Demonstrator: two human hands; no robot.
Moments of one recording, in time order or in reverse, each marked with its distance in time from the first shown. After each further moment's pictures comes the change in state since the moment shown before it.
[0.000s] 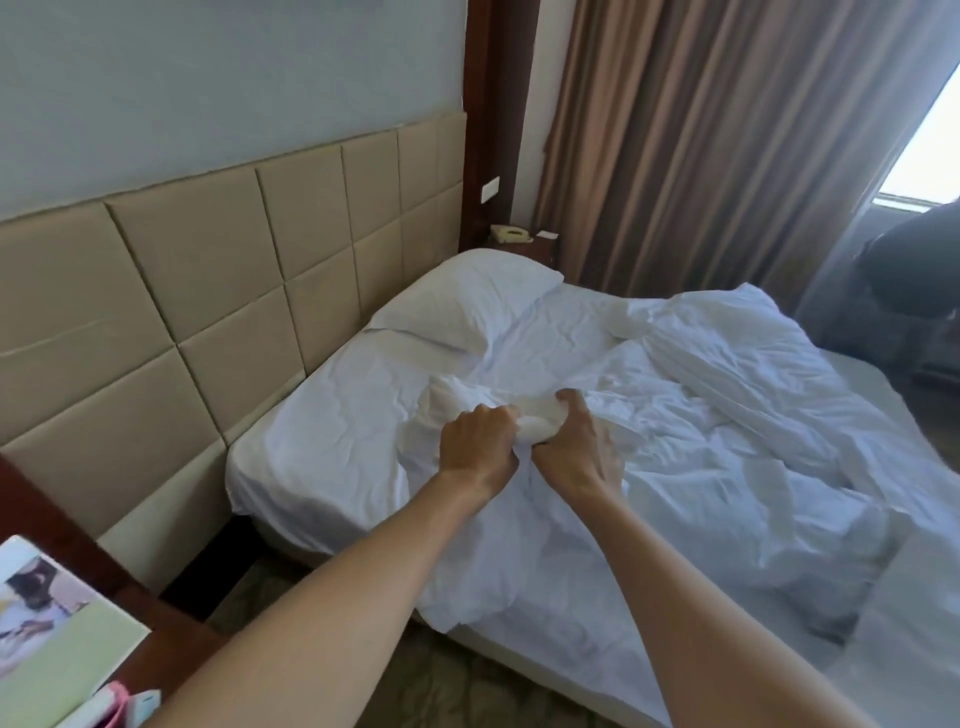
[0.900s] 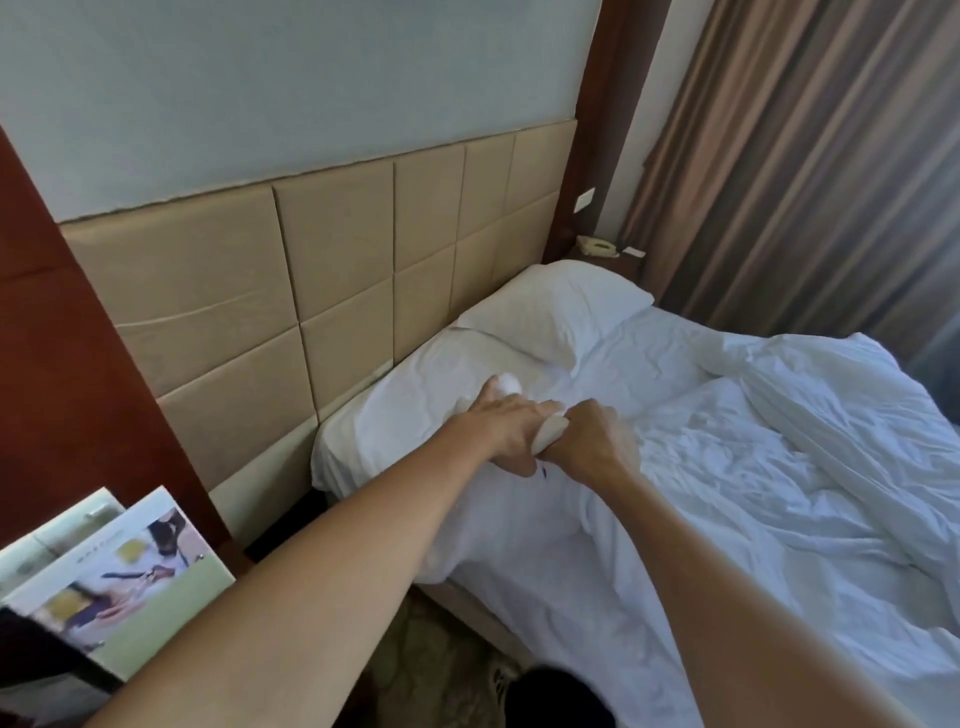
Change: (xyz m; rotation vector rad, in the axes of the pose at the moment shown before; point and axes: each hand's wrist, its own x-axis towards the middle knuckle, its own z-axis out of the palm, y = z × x) left_hand 0.027 -0.159 -0.076 0.200 -0.465 0.147; right_hand 0.017 -0.137 0.090 -0.196 -0.228 -0.134
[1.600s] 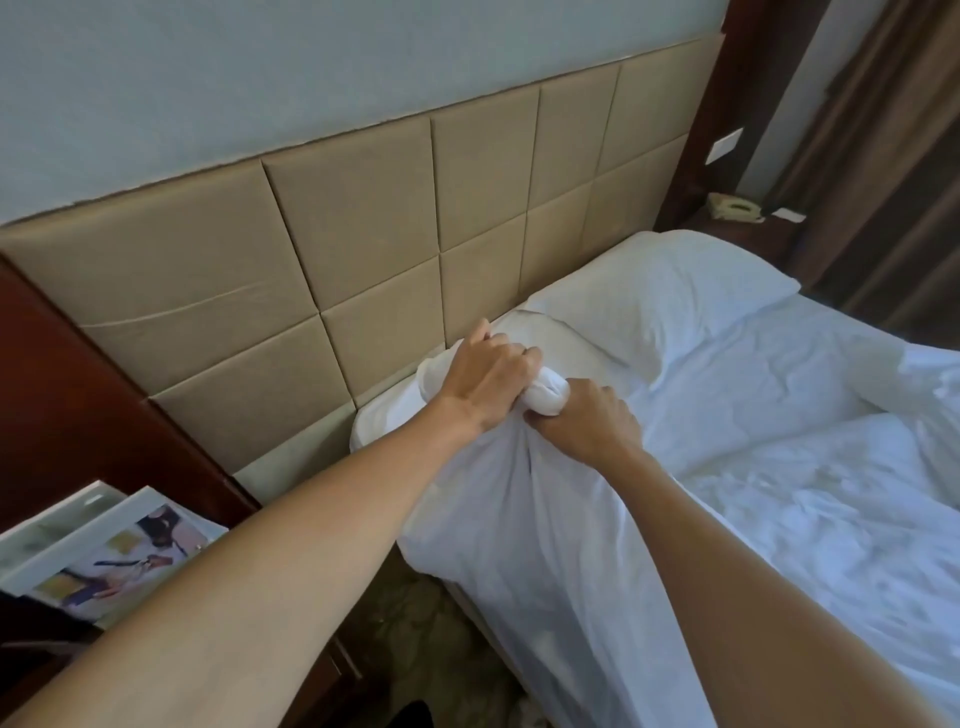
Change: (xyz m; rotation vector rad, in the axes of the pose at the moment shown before) left_hand 0.171 -0.072 -0.019 0.331 0.486 -0.238; right_hand 0.223 0.015 0.015 0.004 -0.163 -0.308
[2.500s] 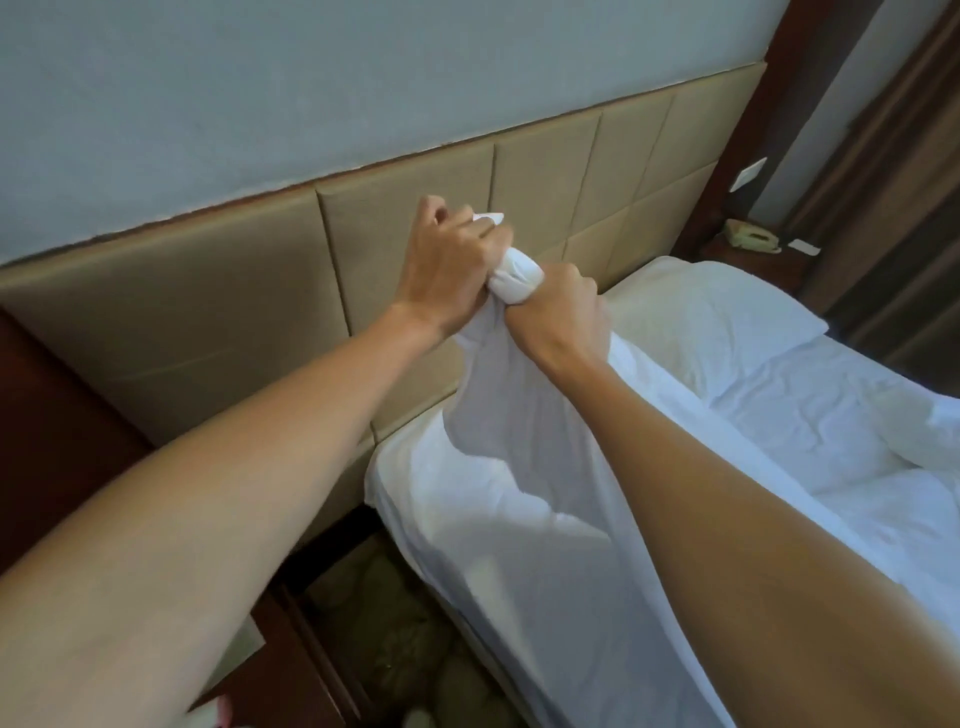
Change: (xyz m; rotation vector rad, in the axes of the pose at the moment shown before) left_hand 0.065 -0.241 -0.013 0.122 0.508 -0.086; right_hand 0.123 -0.221 -0.011 0.128 0.347 -0.118
